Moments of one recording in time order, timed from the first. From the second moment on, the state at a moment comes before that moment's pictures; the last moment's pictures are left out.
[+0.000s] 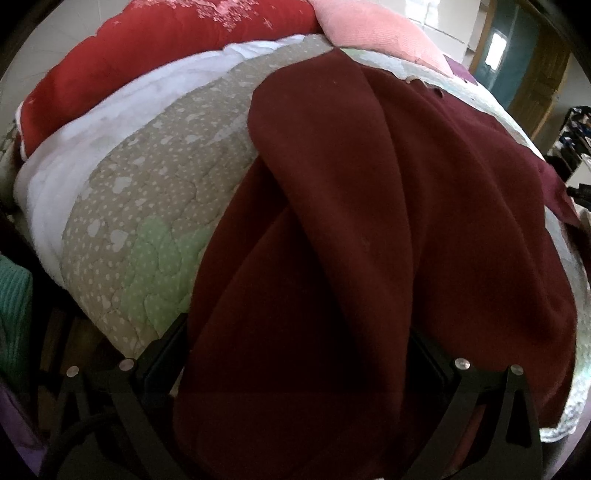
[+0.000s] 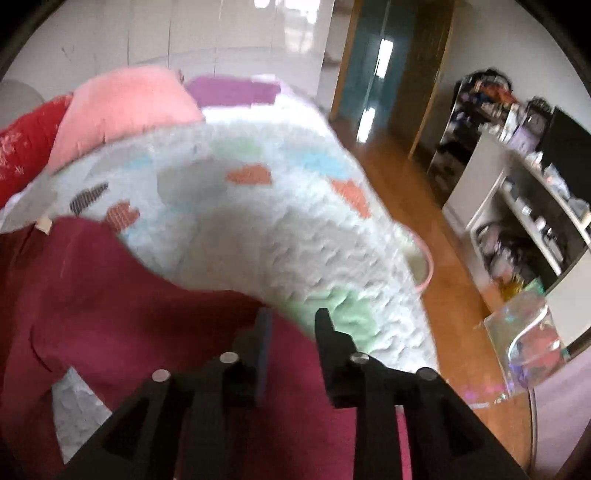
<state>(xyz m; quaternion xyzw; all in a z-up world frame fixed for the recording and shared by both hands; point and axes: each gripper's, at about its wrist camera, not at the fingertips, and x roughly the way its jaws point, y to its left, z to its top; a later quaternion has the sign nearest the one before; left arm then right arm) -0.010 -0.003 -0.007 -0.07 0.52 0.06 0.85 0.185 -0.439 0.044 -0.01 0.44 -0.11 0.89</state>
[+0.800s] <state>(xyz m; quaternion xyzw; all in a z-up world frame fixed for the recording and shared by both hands) -0.006 0.040 0.048 -0.07 0.49 0.01 0.87 -0.021 -0.351 0.051 0.08 0.40 0.03 0.91</state>
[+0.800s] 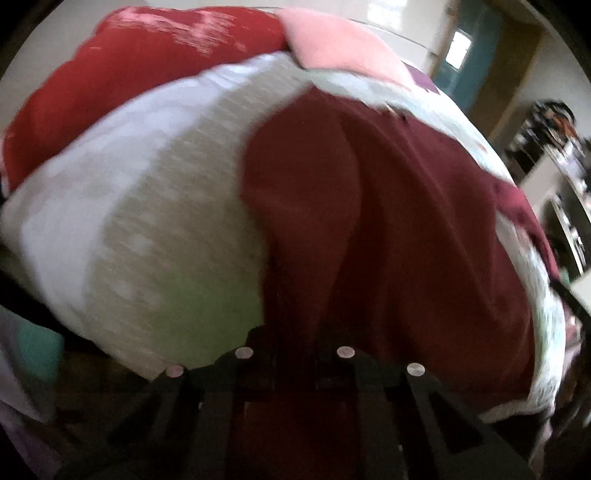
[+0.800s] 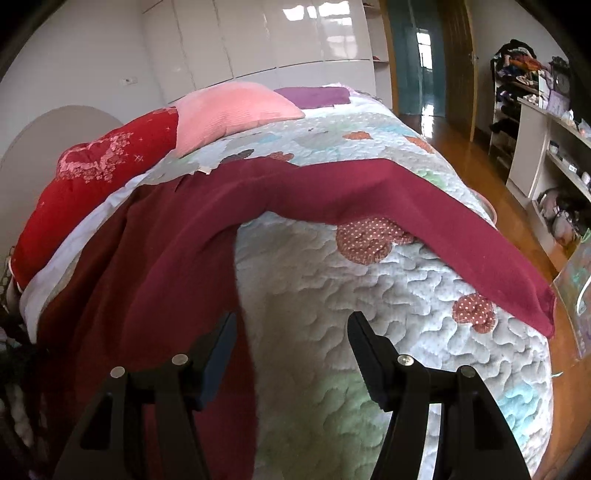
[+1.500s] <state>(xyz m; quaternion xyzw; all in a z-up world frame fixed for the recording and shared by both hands) 0.023 0.168 0.081 -0.13 0.46 0.12 0.87 -0.048 -0.367 0.039 0.15 0.41 0.03 0.90</state>
